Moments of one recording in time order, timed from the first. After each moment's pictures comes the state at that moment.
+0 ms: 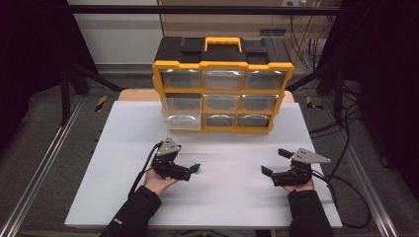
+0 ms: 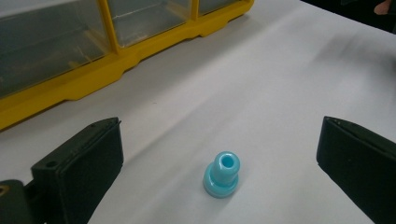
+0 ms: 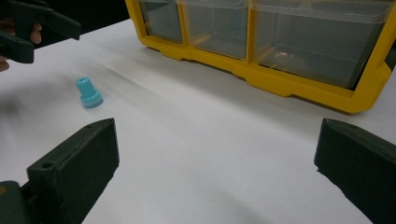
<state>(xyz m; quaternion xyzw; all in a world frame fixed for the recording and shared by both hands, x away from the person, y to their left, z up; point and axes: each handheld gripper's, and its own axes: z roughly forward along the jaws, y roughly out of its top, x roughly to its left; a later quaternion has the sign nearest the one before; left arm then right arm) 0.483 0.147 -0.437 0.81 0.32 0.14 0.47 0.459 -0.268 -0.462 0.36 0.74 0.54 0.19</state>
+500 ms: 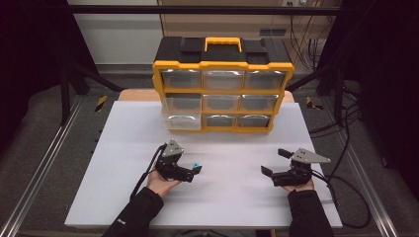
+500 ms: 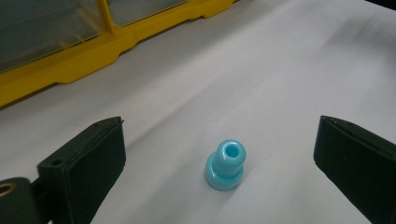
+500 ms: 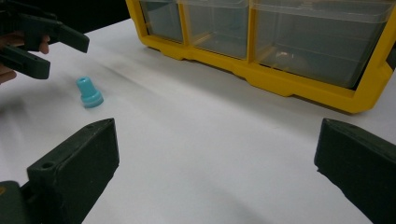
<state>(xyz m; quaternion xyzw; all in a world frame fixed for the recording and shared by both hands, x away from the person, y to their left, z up) 0.486 0.141 -0.451 0.82 0.33 0.13 0.44 0.459 -0.268 -0.463 0.36 0.74 0.54 0.19</state>
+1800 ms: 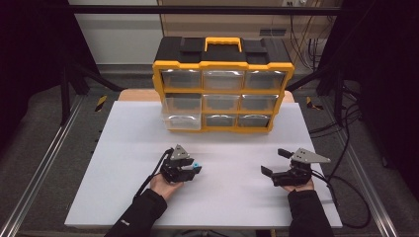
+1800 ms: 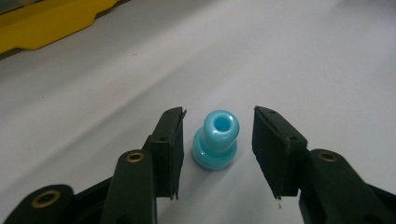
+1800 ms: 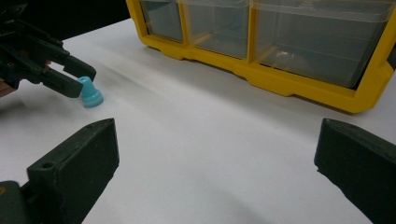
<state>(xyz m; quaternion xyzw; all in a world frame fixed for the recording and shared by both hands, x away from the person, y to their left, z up) 0.483 0.129 -0.465 0.84 0.33 0.12 0.41 0.459 -0.268 -0.463 0.36 0.74 0.54 0.18</state>
